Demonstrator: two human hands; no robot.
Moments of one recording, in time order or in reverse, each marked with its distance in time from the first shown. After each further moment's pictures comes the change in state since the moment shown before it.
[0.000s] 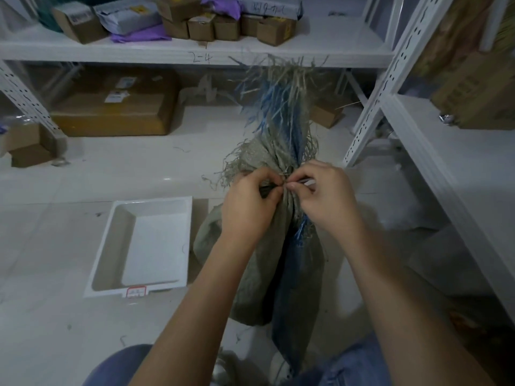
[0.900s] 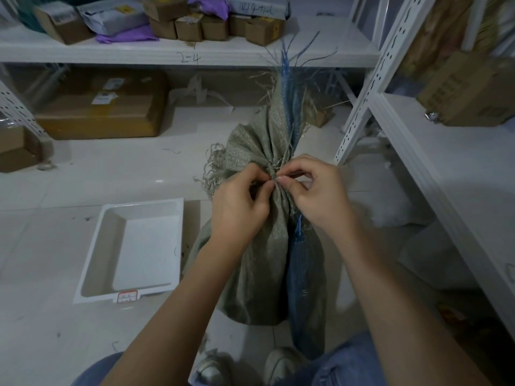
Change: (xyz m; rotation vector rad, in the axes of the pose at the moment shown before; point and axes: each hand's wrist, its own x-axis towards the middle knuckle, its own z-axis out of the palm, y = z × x) left_hand -0.007 0.004 -0.001 -0.109 0.165 0.247; right_hand -0.002 0.000 -0.004 0.380 0.039 0.027
